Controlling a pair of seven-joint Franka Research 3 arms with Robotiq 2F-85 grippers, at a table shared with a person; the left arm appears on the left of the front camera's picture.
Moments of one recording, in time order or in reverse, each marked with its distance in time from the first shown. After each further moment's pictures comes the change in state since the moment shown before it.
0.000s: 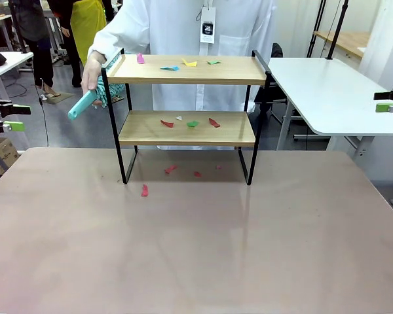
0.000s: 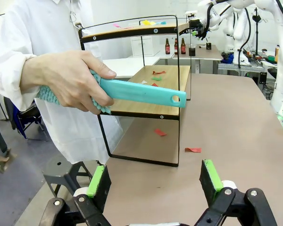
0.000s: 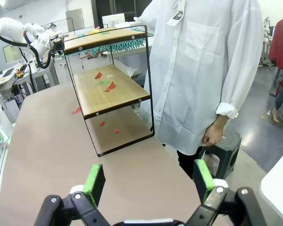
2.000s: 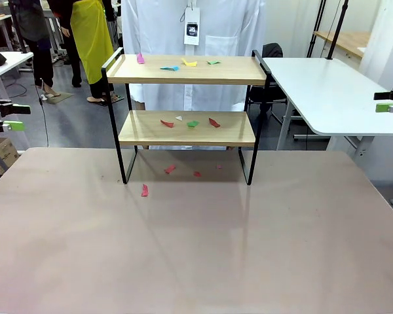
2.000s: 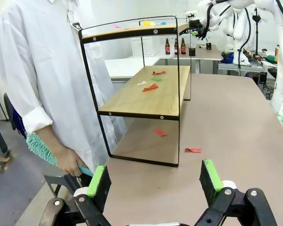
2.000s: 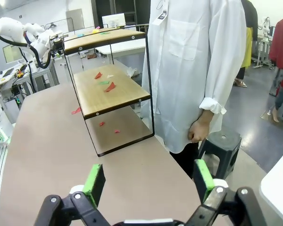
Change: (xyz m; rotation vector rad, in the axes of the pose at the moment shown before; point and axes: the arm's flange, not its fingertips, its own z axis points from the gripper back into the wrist) left arm 0.001 0.000 0.000 0.000 0.000 -0.002; right arm 0.000 0.000 0.000 0.000 0.000 0.000
